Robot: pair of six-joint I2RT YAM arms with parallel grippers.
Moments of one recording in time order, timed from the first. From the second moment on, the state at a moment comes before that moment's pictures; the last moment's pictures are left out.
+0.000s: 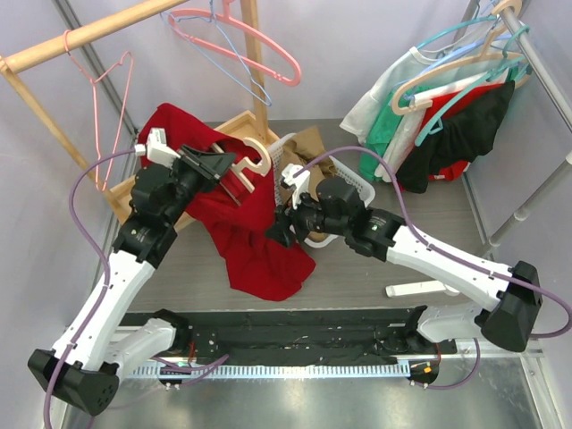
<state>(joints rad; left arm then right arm) -0.38 0.95 1.02 -0.10 0.03 -1.01 0.93 1.27 1.12 -0.21 -0.22 0.16</state>
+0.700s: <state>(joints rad) -0.38 0.91 1.02 -0.11 0.02 -1.01 0.93 1.35 1.19 -0.17 -0.19 0.20</state>
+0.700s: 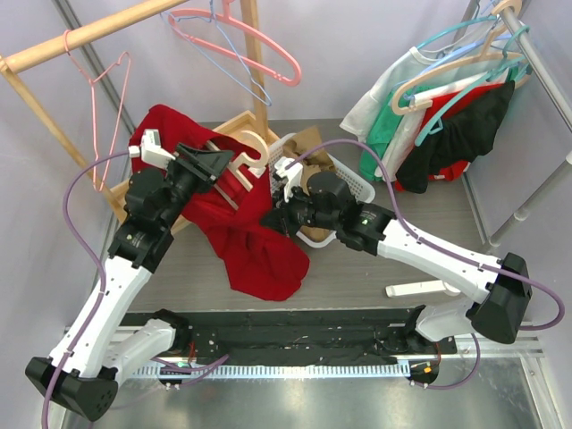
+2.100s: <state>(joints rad) -0.40 0.93 0.89 -0.01 0.07 -0.97 0.93 1.52 1.40 -0.26 -0.14 0.24</state>
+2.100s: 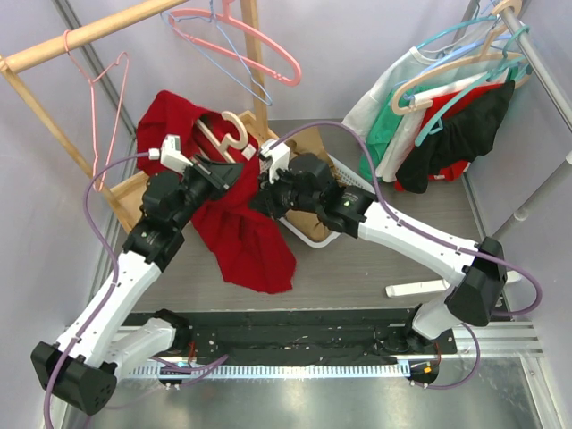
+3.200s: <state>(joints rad) -0.17 1.52 1.57 -0.02 0.13 -1.14 0.93 1.13 1.42 -0.28 0.25 0.17</state>
